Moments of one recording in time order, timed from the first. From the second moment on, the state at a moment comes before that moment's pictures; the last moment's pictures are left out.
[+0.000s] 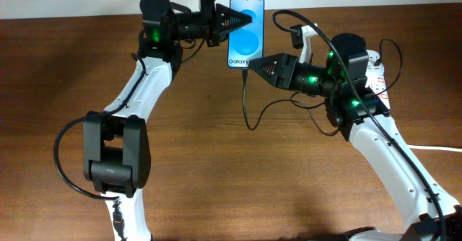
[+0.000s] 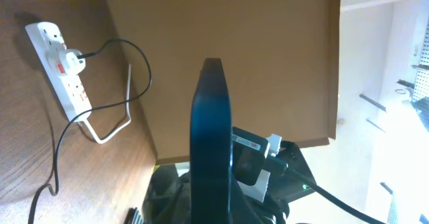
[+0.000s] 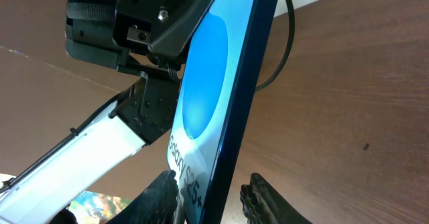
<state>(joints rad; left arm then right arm) -0.21 2.13 1.69 0.67 1.33 -1.57 0.21 1.46 1.11 0.03 -0.88 0.78</state>
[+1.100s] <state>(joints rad) -0.16 2.13 1.69 -0.63 0.88 -0.40 0.08 1.46 1.11 -0.10 -0.98 0.67</state>
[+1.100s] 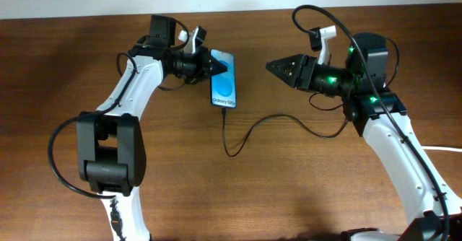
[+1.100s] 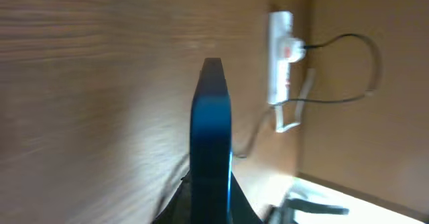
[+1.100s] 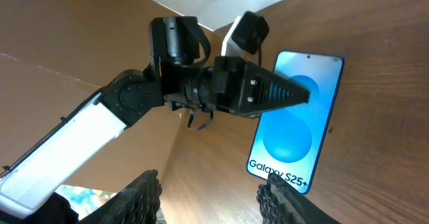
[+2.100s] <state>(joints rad) -0.16 2.21 1.69 -0.67 0.65 -0.31 0.08 1.46 1.11 -0.14 -0.98 0.65</state>
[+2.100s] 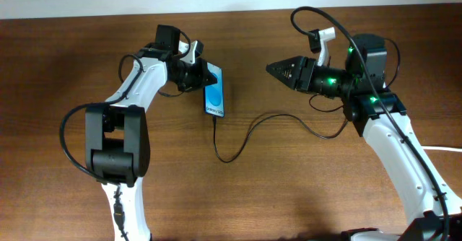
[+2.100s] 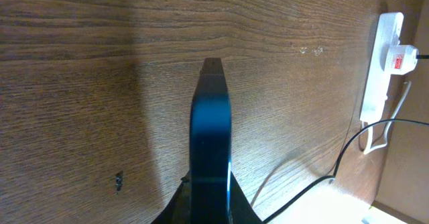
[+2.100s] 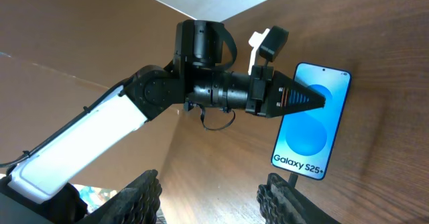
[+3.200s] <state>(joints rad) -0.16 2.21 1.69 -0.79 0.49 -0.31 0.08 1.46 1.11 -0.14 -0.98 0.64</state>
